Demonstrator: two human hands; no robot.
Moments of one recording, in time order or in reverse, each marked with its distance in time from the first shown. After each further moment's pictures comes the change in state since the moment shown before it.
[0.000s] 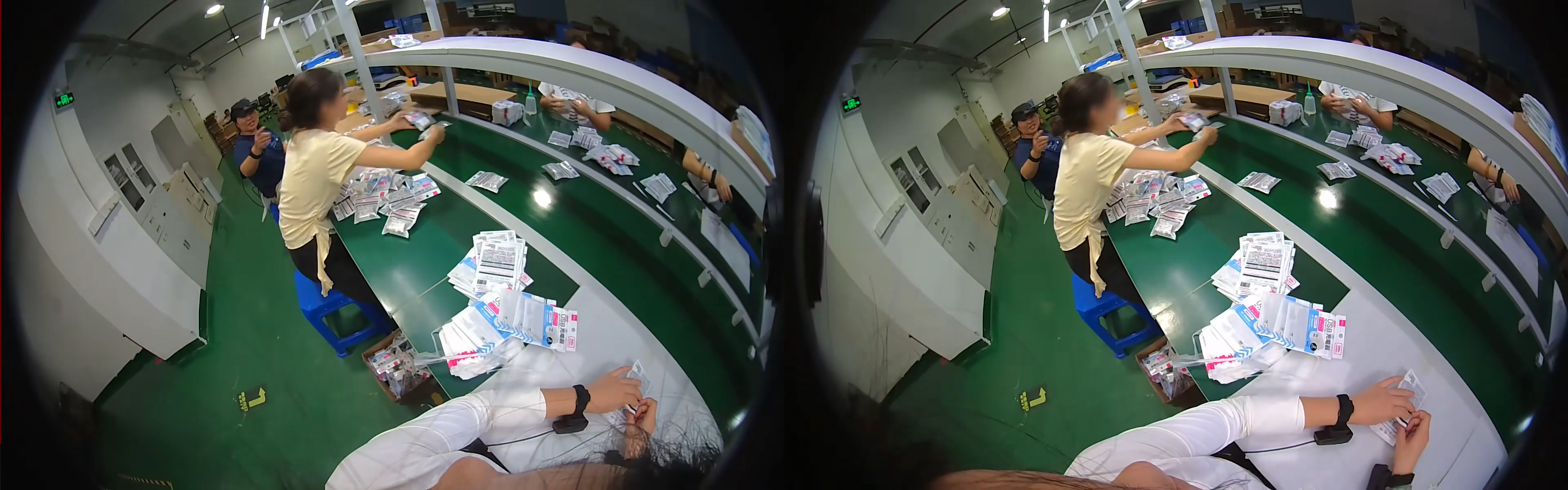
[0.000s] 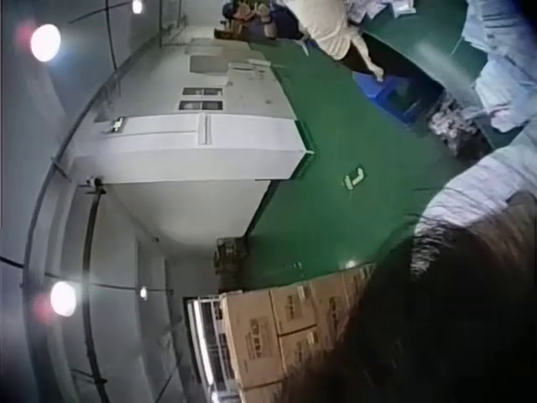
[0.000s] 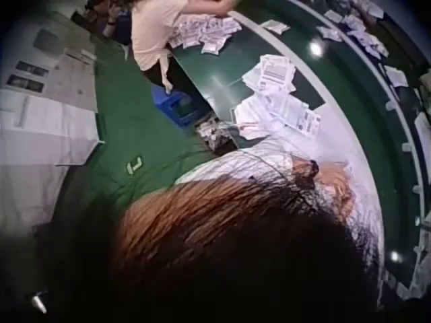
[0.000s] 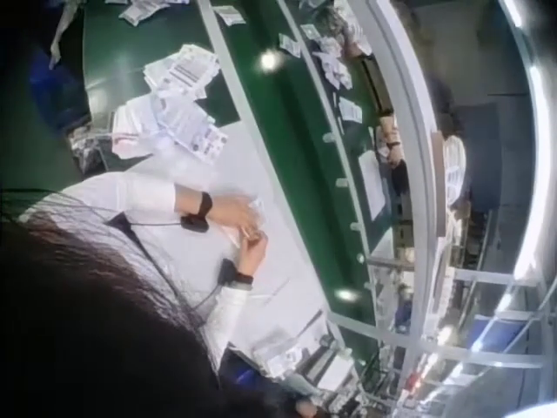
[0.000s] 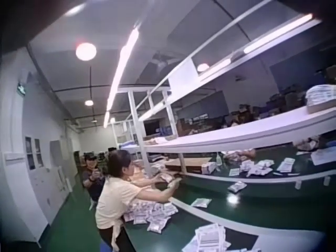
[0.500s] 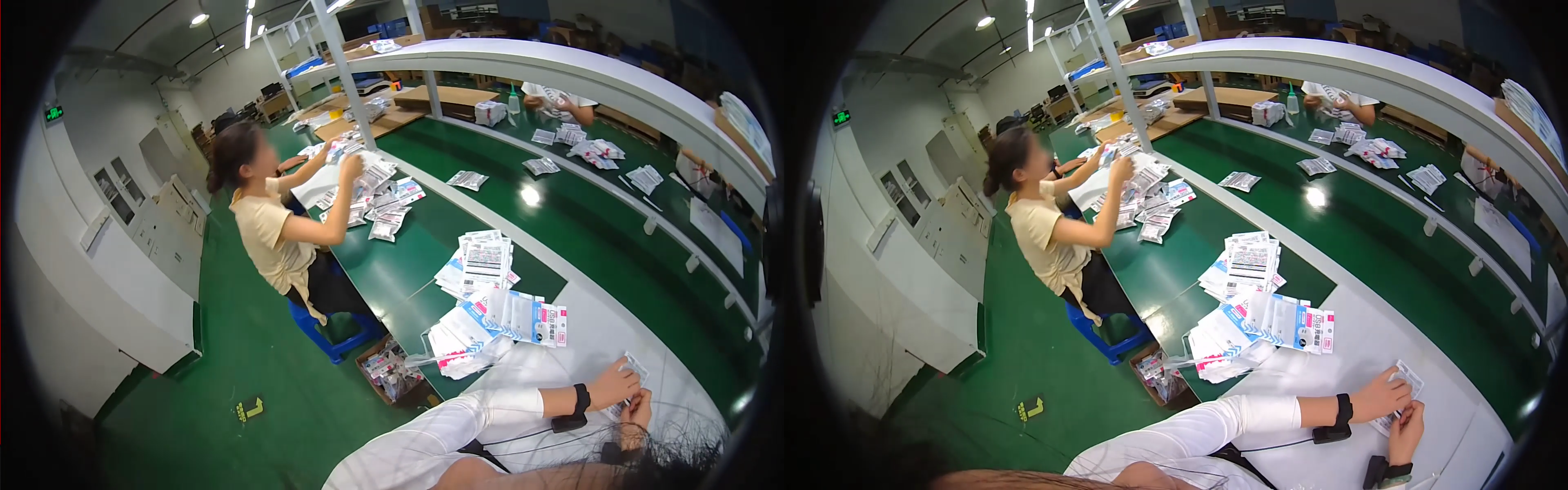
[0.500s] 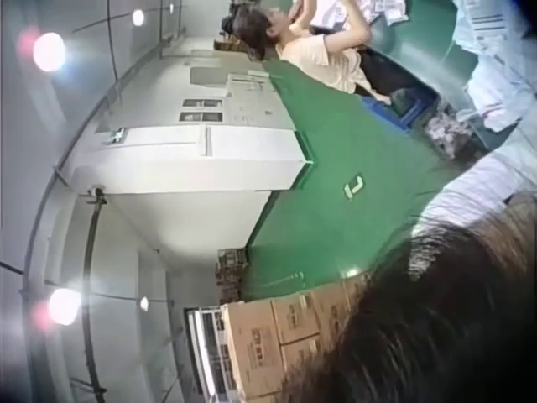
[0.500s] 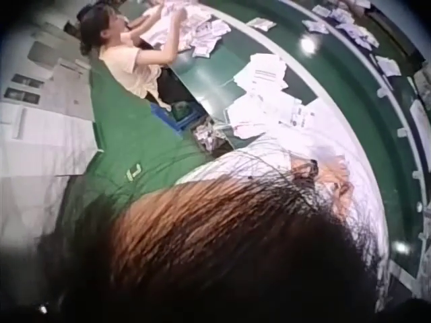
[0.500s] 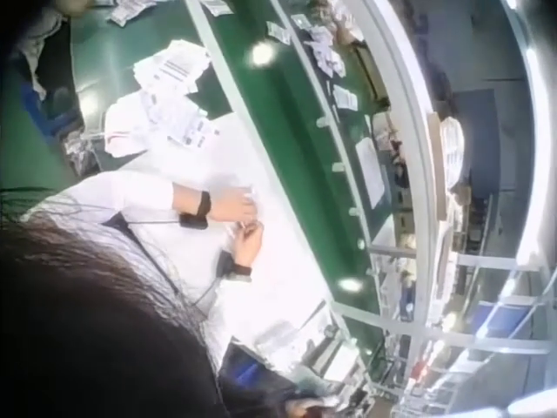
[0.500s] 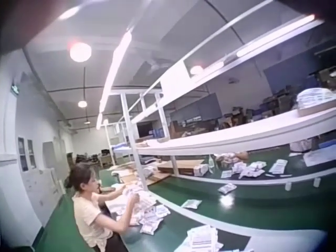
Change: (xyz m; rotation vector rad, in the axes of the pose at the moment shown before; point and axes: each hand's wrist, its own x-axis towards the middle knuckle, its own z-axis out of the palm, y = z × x) left_hand 0.014 0.009 0.006 0.438 0.070 0.029; right_hand 0.001 -0.024 0.006 -0.201 0.005 -0.031
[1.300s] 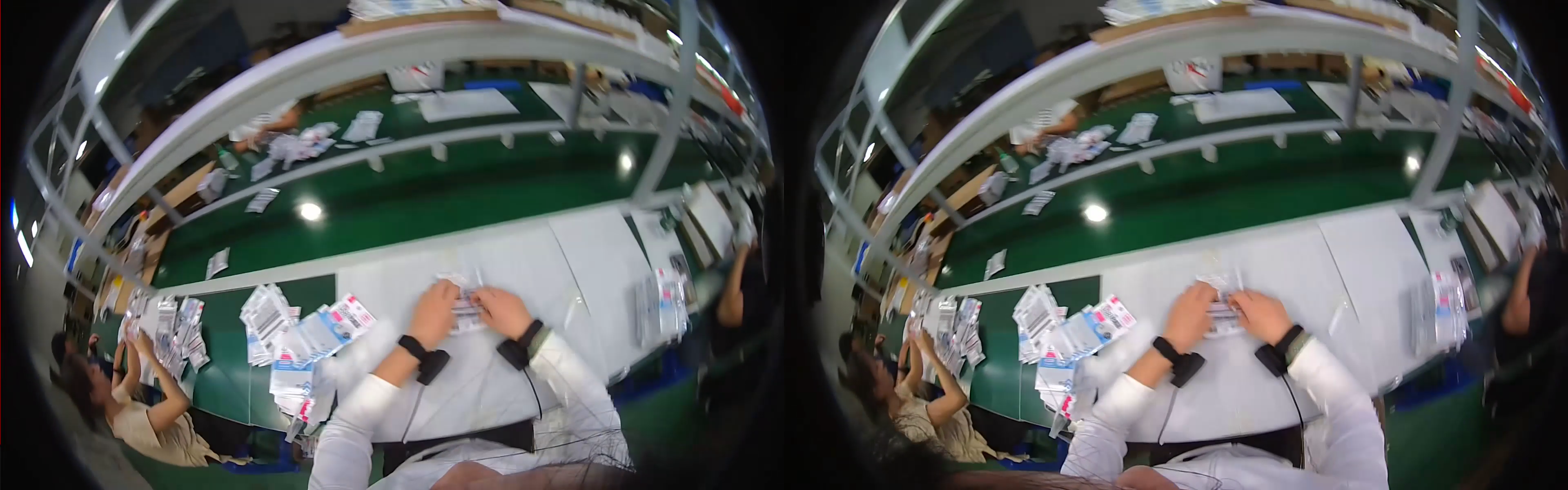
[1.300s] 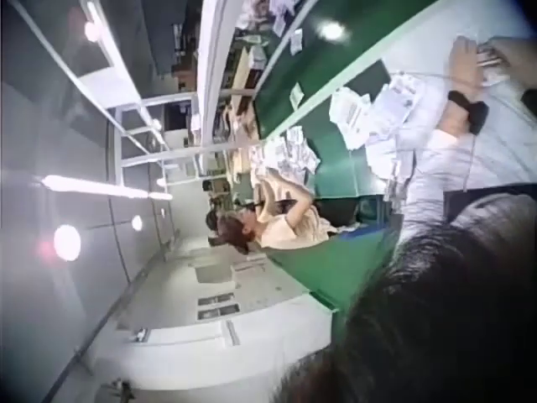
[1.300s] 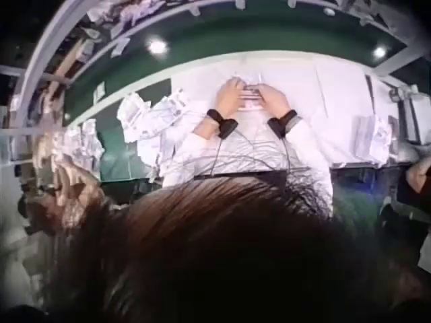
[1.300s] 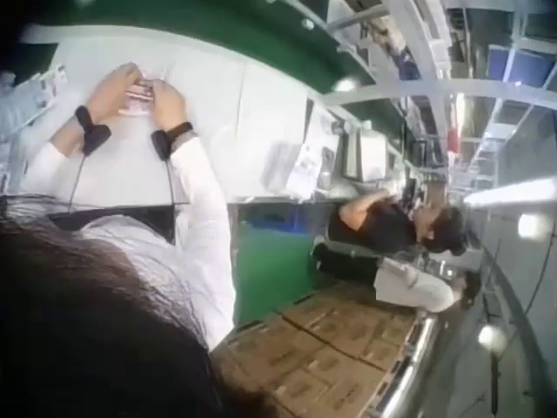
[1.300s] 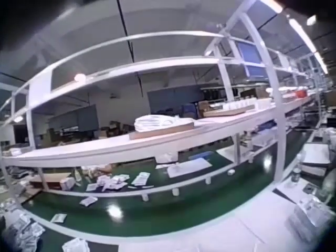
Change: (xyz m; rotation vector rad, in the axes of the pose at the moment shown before) left_hand 0.010 -0.019 -0.061 -0.245 -0.344 -0.107; right_hand -0.012 -0.043 -0.007 -0.308 -0.029 -0.060
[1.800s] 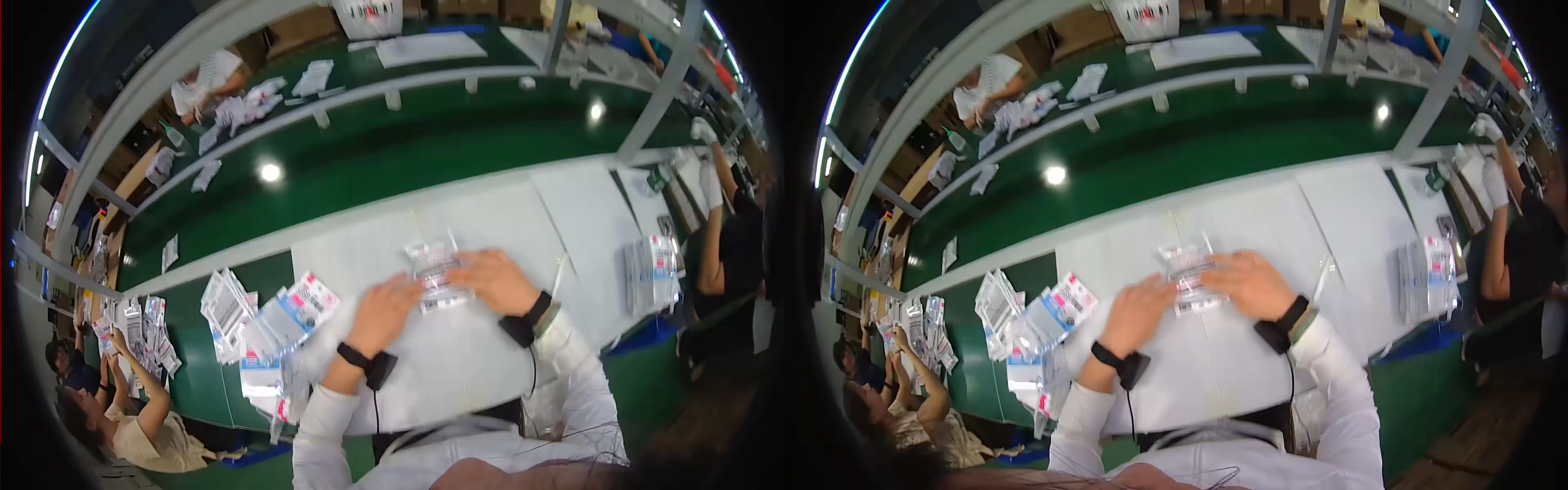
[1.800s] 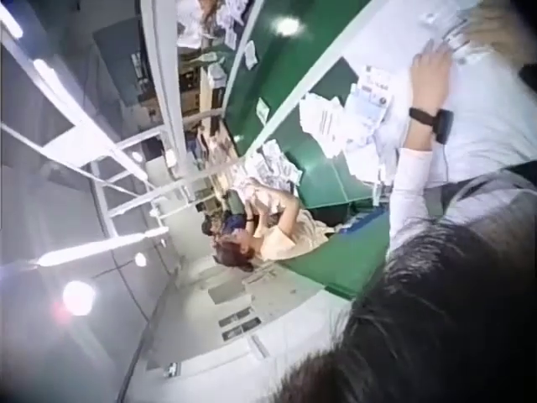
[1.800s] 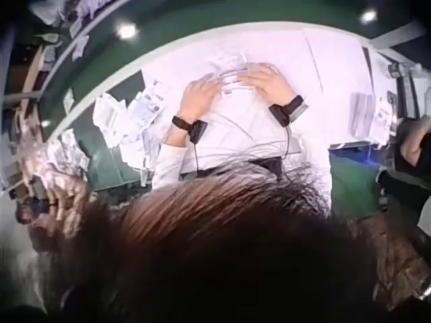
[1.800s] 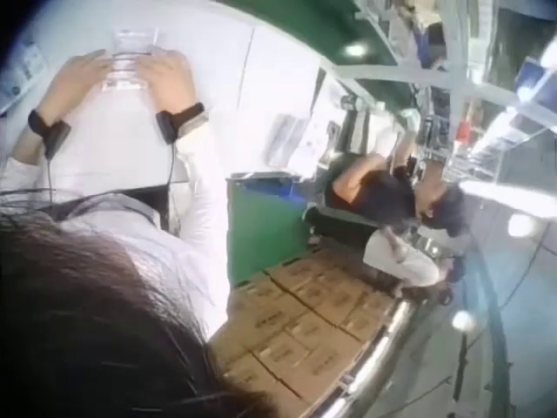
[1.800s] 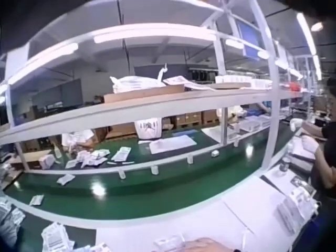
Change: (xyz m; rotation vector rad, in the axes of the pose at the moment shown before) left_hand -0.052 -0.022 -0.027 0.270 -0.200 0.186; right_hand -0.002 0.003 -0.039 -0.223 -0.204 -0.301
